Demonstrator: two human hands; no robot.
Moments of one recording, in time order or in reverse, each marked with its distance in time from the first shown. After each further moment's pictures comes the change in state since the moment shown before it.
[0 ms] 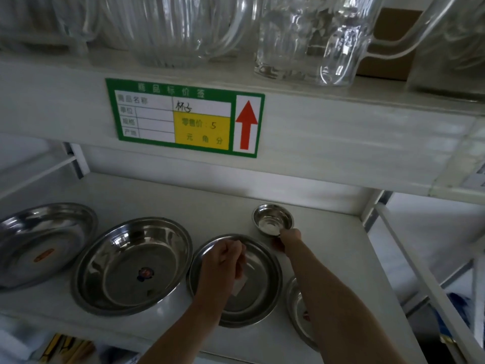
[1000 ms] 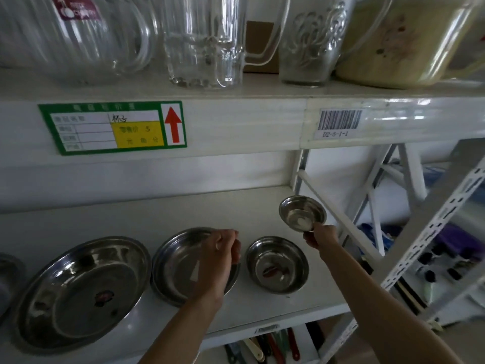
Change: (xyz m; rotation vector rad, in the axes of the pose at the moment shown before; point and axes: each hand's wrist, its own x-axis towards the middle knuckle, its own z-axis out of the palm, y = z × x) left_hand -0.036 0.013 0.043 -0.059 -0.236 -0.117; right_hand -0.092 0.069 -0.199 0.382 0.401 -0.019
